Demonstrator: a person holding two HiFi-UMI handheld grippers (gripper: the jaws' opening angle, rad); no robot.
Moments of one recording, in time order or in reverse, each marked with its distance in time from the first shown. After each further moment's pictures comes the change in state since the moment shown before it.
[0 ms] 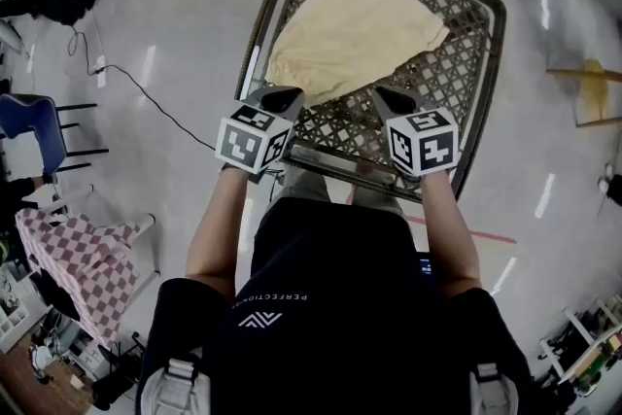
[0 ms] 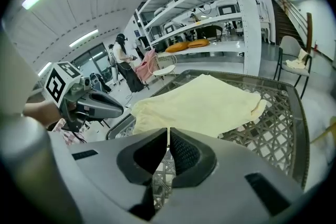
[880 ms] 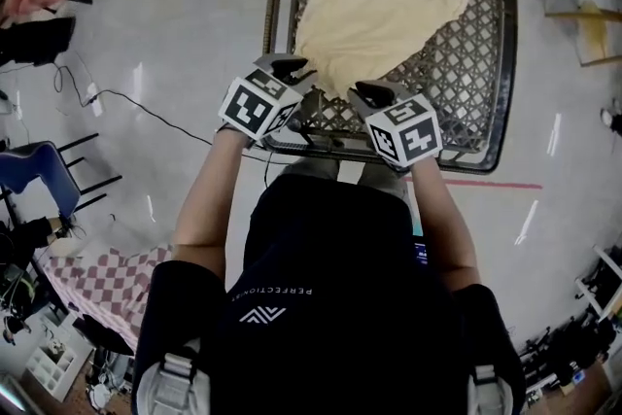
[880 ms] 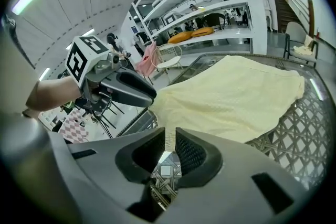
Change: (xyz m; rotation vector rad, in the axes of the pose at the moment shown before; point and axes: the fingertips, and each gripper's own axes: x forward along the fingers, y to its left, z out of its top) left arm 0.021 0.071 -0.013 0.308 0.150 -0.246; right arm 0.092 0.093 -0.015 0.065 0.058 0.043
